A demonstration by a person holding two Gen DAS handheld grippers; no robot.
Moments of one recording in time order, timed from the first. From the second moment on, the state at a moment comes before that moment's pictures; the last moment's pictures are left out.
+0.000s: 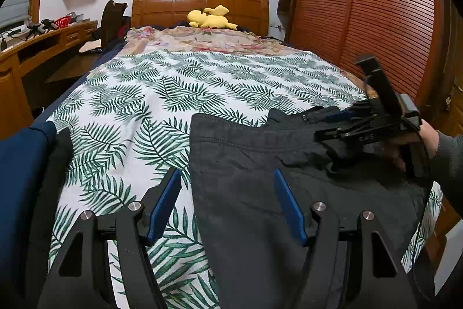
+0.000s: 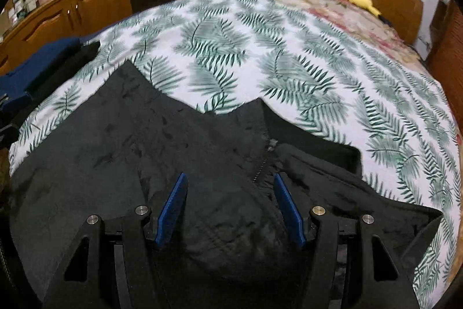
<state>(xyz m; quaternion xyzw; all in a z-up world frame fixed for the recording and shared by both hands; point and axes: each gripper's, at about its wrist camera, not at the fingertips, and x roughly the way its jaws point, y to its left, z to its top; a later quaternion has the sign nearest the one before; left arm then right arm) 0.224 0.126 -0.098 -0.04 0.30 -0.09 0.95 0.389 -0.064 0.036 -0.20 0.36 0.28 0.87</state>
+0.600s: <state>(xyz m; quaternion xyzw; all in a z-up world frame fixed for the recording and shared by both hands) 0.223 0.125 -0.095 -0.04 0.30 -0.09 0.95 0.423 -0.018 -0.004 -0.25 0.43 0.32 0.81</state>
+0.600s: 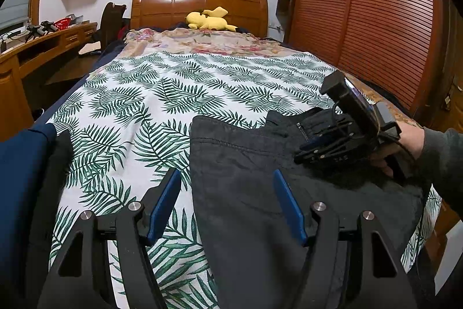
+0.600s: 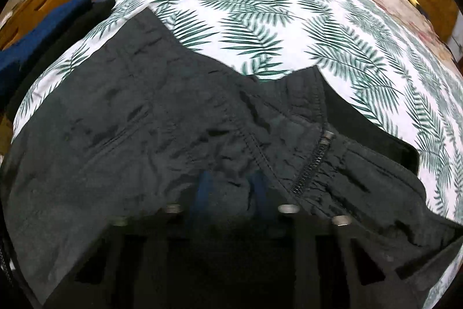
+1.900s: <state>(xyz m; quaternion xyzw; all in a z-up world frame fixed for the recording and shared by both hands) 0.260 0.048 -0.109 -0.01 0.31 -0.13 0.94 0.487 -0.189 0.019 -0.11 0.39 0.08 0.91</state>
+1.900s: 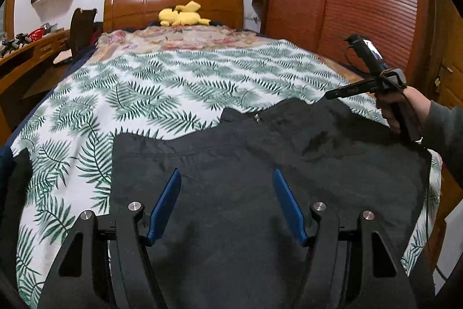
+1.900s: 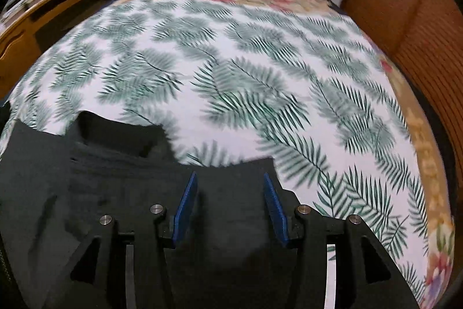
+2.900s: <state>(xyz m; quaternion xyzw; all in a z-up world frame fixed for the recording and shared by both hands) 0.256 0.041 -0.108 0.01 0.31 -0.12 0.94 0.513 -0.225 0.002 -0.11 0.37 0.00 0.92</state>
